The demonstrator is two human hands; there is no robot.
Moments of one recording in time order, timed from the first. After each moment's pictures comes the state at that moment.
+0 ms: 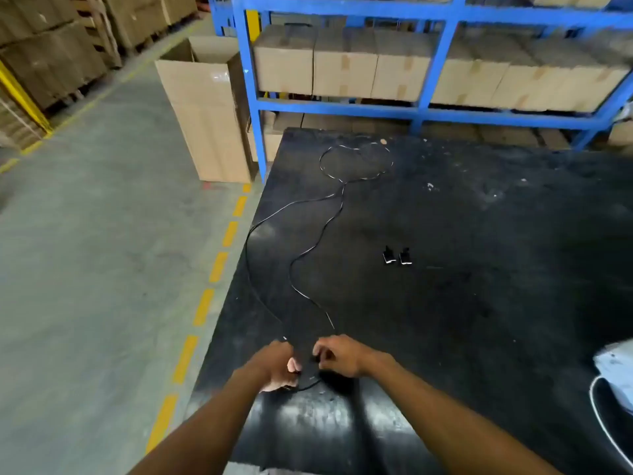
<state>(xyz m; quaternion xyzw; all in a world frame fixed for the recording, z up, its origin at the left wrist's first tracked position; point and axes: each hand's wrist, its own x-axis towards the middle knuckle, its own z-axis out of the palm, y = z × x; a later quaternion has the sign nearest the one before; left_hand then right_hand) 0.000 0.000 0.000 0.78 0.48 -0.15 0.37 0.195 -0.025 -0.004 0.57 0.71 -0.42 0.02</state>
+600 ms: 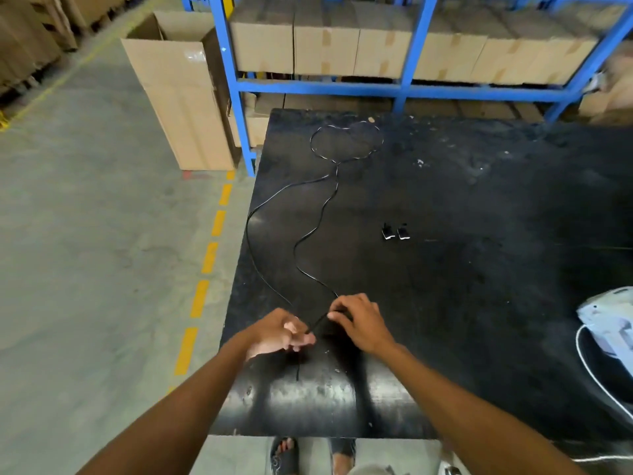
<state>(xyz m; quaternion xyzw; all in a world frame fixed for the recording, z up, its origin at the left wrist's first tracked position) -0.040 0.013 0.041 0.66 0.44 -0.01 0.61 0.171 -0.049 0.009 0.72 0.62 -0.25 -0.20</state>
